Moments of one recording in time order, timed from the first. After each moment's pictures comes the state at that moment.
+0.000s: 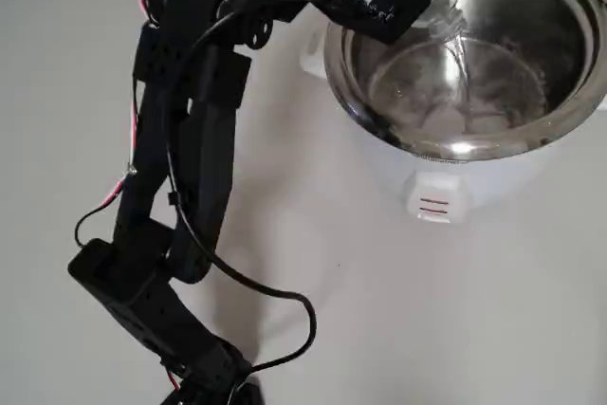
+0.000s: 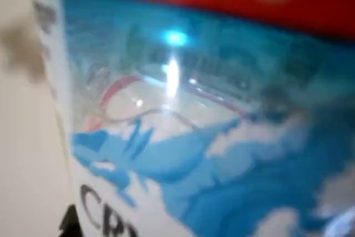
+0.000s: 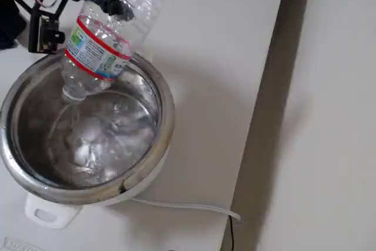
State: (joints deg) arm 8.8 83.5 45.7 42.5 37.2
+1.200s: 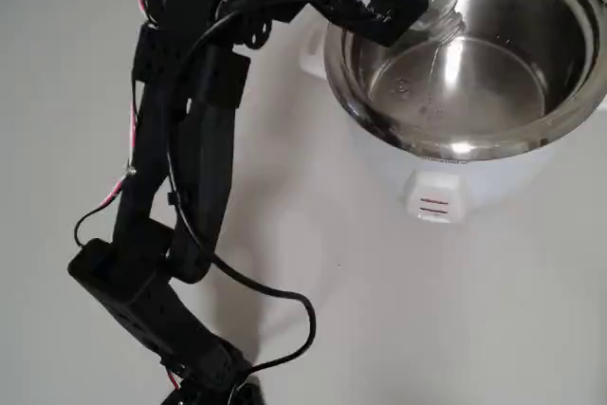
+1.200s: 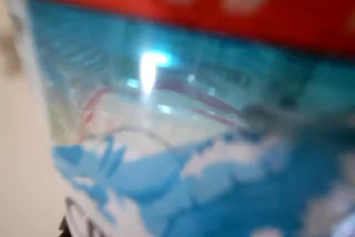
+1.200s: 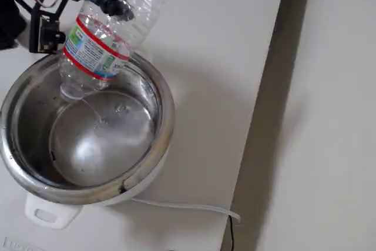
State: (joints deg) arm 8.8 83.5 45.6 42.5 38.7
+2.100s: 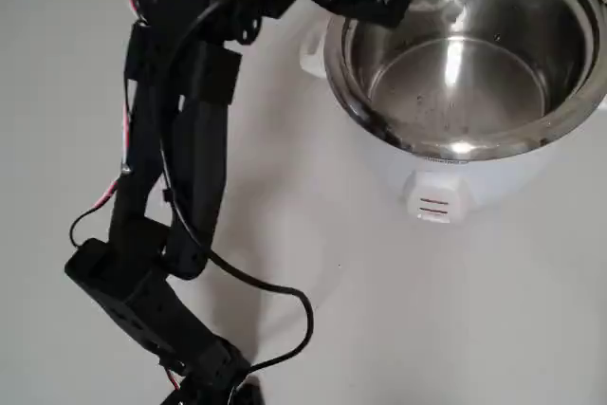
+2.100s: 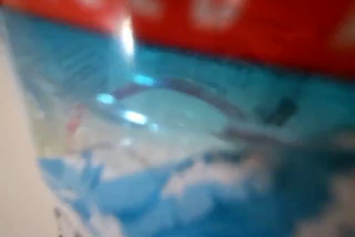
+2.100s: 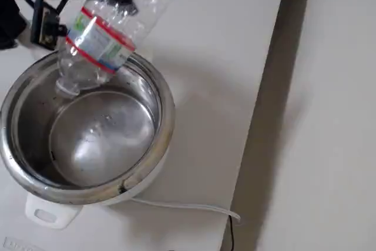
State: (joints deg) arm 5.3 83.5 45.6 42.5 19.8
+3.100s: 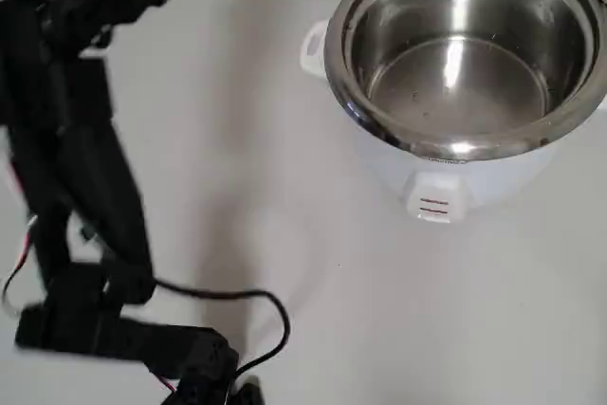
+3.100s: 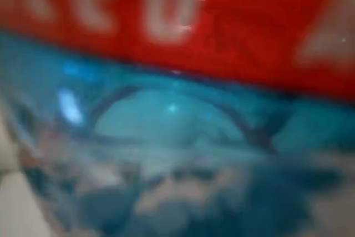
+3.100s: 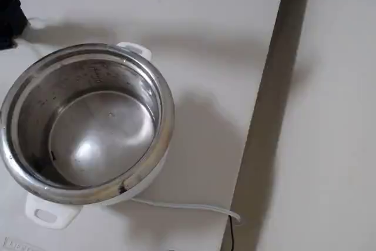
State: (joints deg) arm -14.9 112.0 67.2 49.5 -70.8
